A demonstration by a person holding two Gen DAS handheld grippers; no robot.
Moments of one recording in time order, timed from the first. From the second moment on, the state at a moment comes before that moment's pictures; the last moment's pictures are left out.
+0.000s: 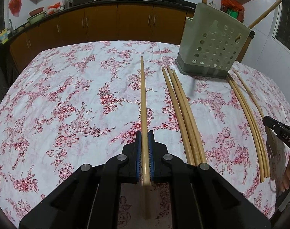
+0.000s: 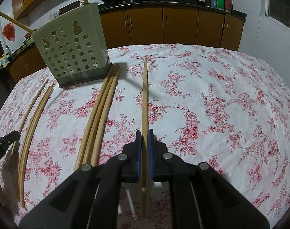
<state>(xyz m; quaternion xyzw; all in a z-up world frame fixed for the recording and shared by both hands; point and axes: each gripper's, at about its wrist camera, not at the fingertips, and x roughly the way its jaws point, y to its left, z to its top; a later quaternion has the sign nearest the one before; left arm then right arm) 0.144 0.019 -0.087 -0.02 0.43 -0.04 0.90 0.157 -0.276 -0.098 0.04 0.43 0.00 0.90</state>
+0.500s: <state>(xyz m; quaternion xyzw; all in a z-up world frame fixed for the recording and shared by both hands) 0.143 0.025 -0.044 -0.03 0.38 -0.05 0.92 0.144 -0.292 -0.042 0.06 0.36 -0.01 0.93</state>
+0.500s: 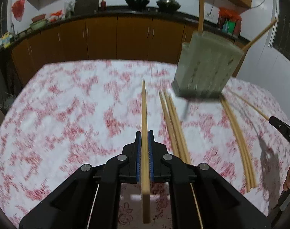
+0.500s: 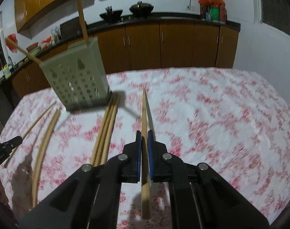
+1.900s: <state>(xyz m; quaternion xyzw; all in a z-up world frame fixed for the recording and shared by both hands) 0.133 0.002 0.137 -0.06 0.16 -0.12 0.98 0.126 -0.265 0.151 0.08 0.12 0.09 0.99</state>
